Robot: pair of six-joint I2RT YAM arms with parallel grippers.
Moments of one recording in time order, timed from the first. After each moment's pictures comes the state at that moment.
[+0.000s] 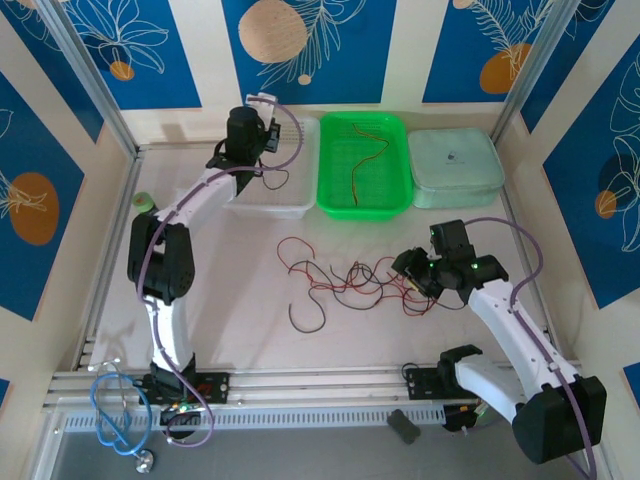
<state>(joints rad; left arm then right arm) -0.35 1.99 1.69 0.07 -0.15 0.11 0.25 0.94 0.75 -0.84 -0.26 0.89</state>
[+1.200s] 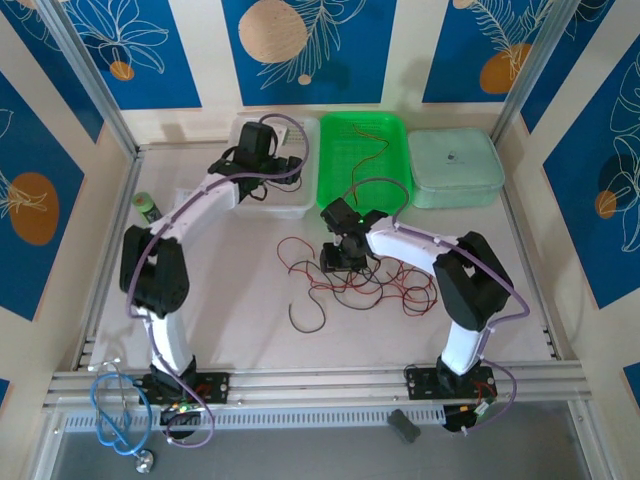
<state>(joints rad) -0.44 1.85 1.63 -0.39 -0.07 -0.05 0.69 1.78 1.20 -0.70 -0.12 0.58</state>
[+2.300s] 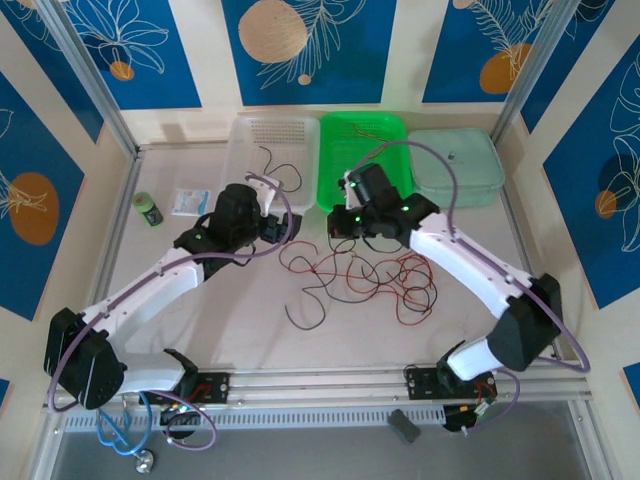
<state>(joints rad) -0.61 1.27 1.00 -0.25 -0.05 -0.11 0.63 1.43 1.33 -0.71 -0.22 0.57</state>
